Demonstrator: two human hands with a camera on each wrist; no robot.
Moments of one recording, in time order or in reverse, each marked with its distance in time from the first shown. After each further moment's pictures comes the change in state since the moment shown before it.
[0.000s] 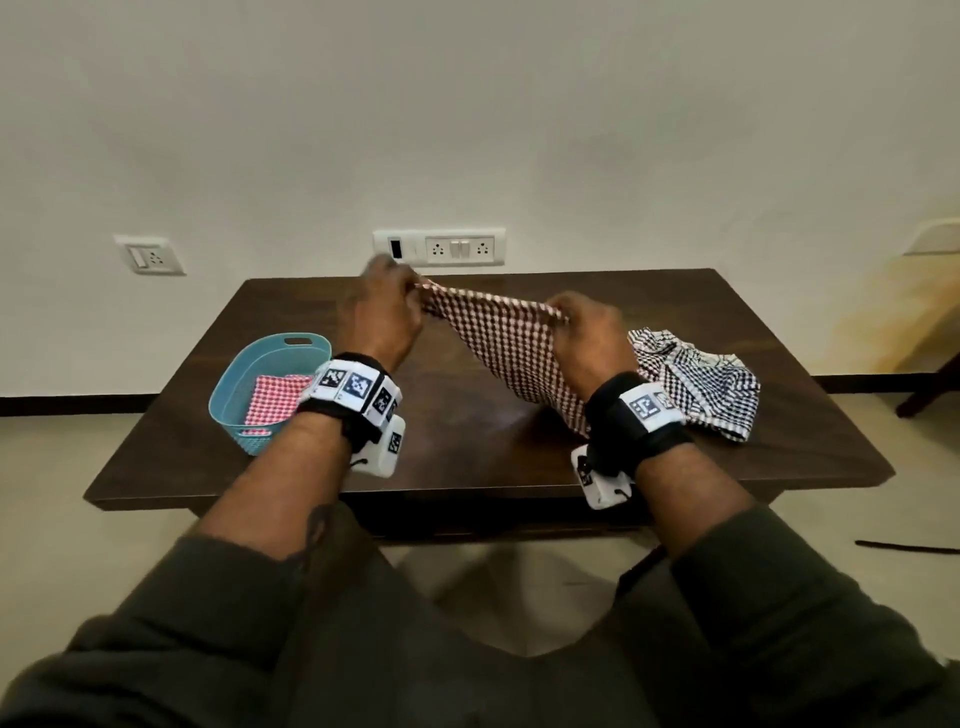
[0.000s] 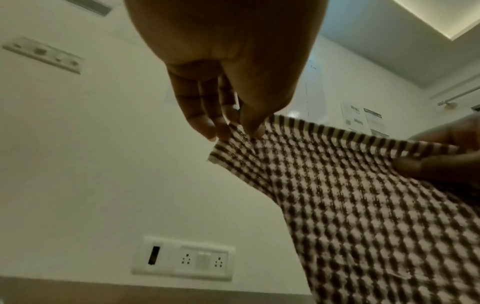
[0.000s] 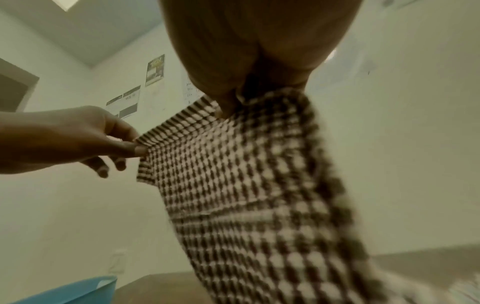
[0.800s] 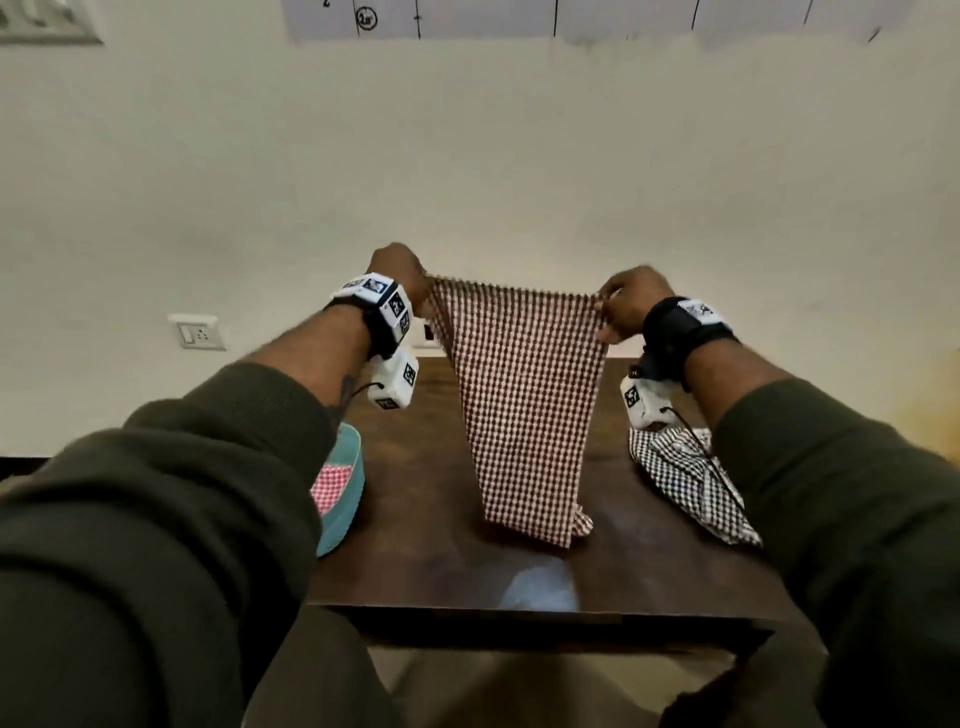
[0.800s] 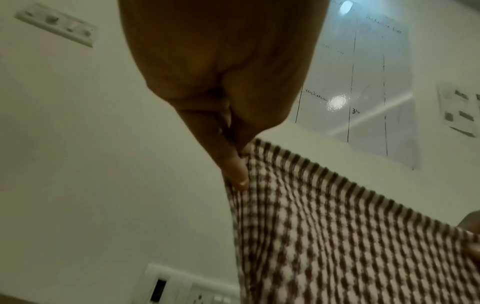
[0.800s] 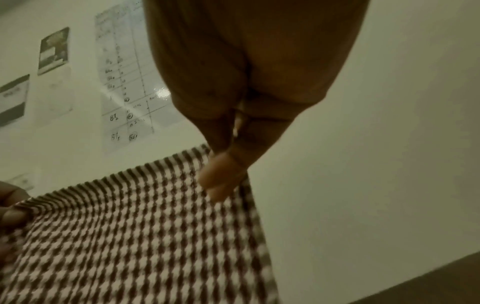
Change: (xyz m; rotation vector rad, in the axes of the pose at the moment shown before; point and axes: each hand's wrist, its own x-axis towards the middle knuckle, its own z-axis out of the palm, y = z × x) left_hand 0.208 -0.037 -0.010 0.153 -0.263 -0.201; right_hand 0.214 0.000 -0.024 -0.101 -0.241 0.192
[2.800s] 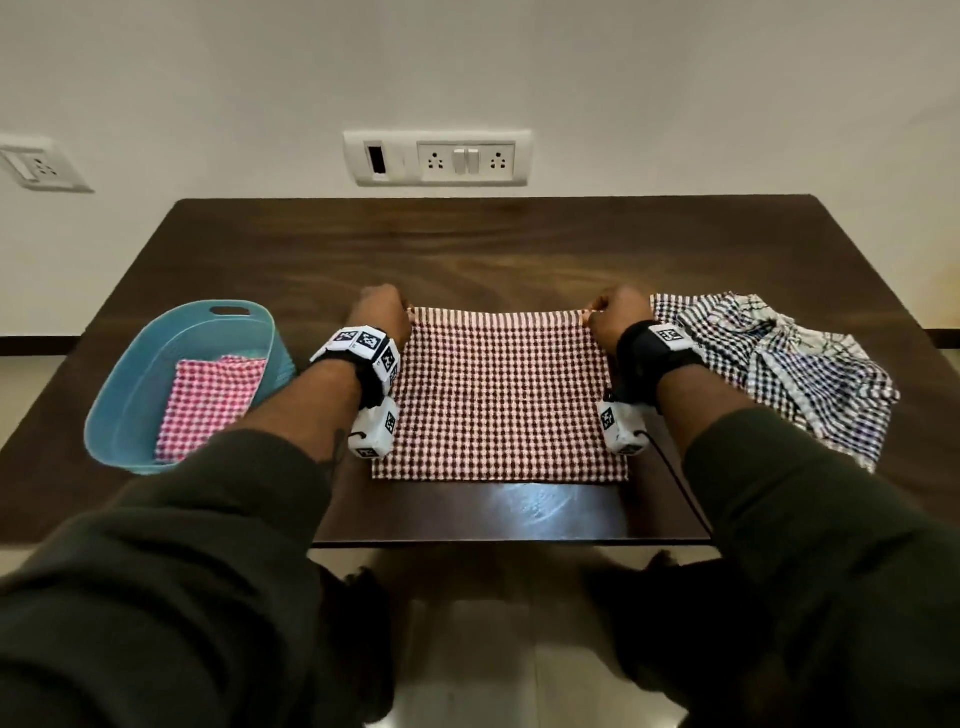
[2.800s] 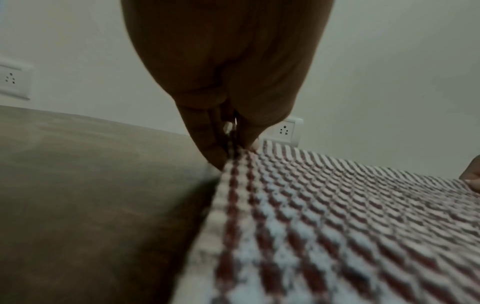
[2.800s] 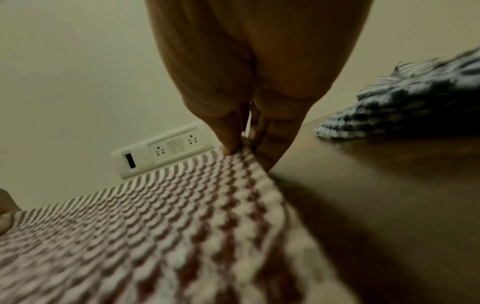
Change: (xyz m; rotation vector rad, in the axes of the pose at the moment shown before) left_hand -0.056 -0.094 0.271 0.092 -0.358 -0.205; right_hand 0.012 0.176 0.220 -0.135 -0.156 0.236
